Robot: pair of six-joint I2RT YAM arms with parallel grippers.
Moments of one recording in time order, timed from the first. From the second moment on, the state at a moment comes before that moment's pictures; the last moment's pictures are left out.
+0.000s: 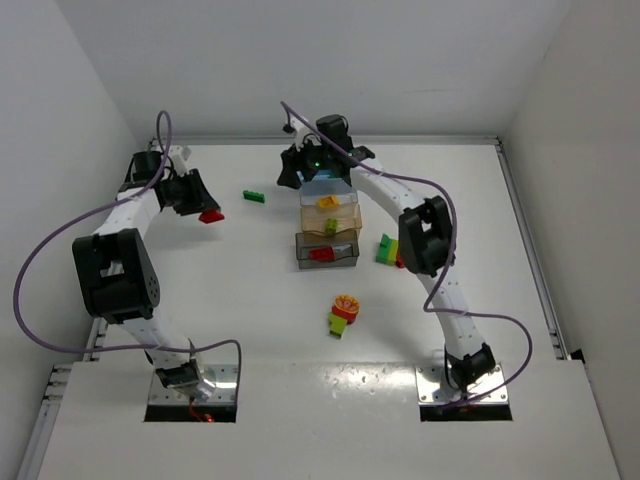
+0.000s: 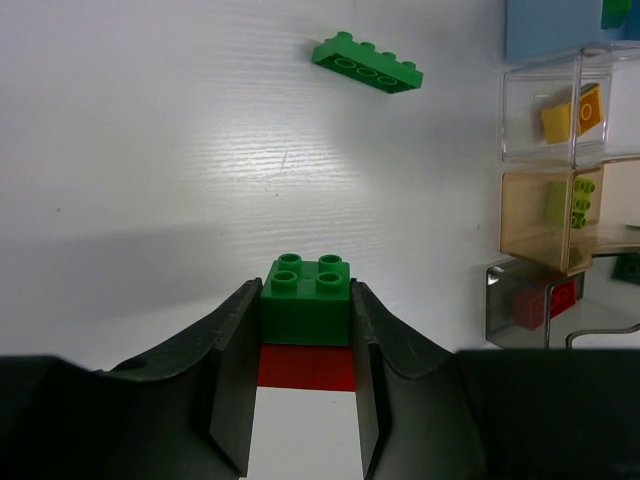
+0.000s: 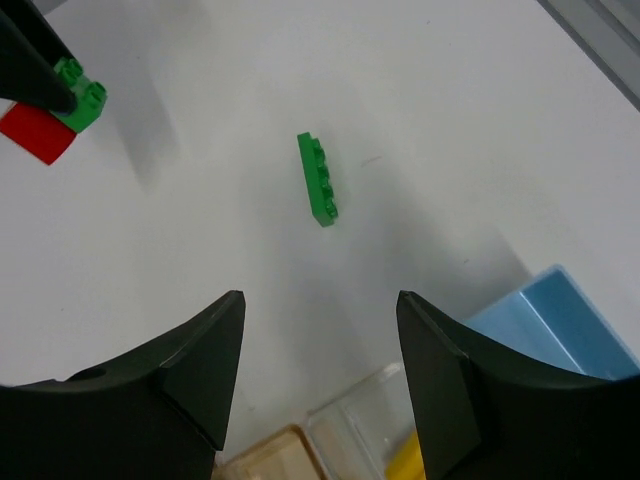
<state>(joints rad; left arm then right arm) 0.22 1.71 1.25 -0.41 0.49 -0.11 0.50 2.44 2.18 -0.28 -0.58 -0.14</state>
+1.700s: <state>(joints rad) 0.25 1.72 1.30 -0.47 0.52 -0.09 0.64 2.83 2.41 -0.01 -0.42 -0.23</state>
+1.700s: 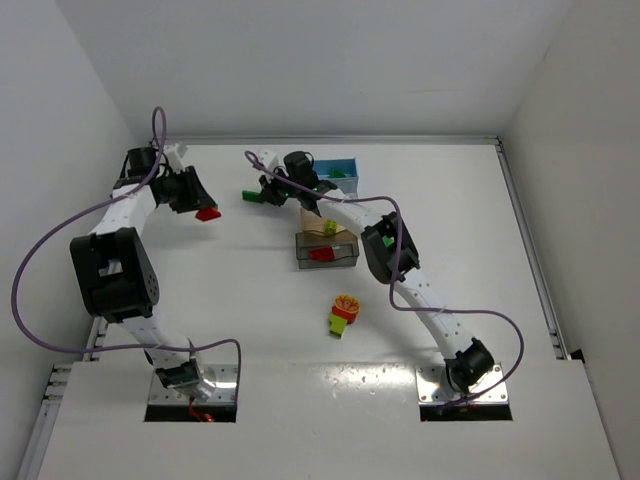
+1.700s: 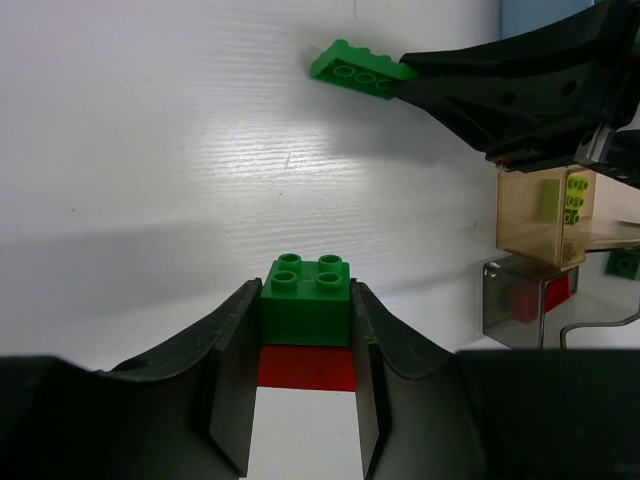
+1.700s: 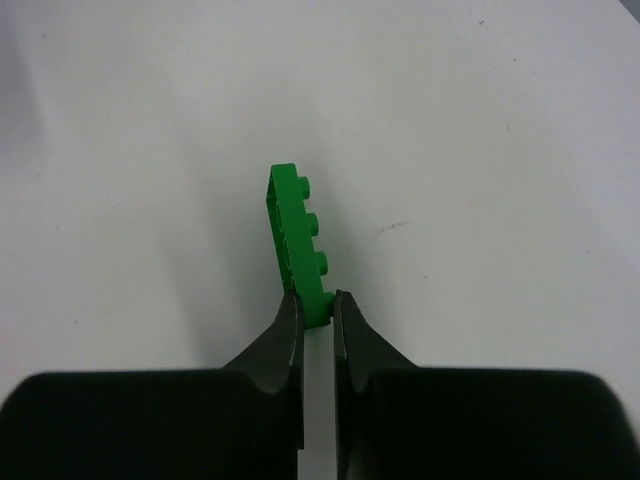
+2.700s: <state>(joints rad) 0.15 1.79 1.42 -0.47 0.55 -0.09 0.31 2.32 2.15 0.02 -0.54 -0.22</state>
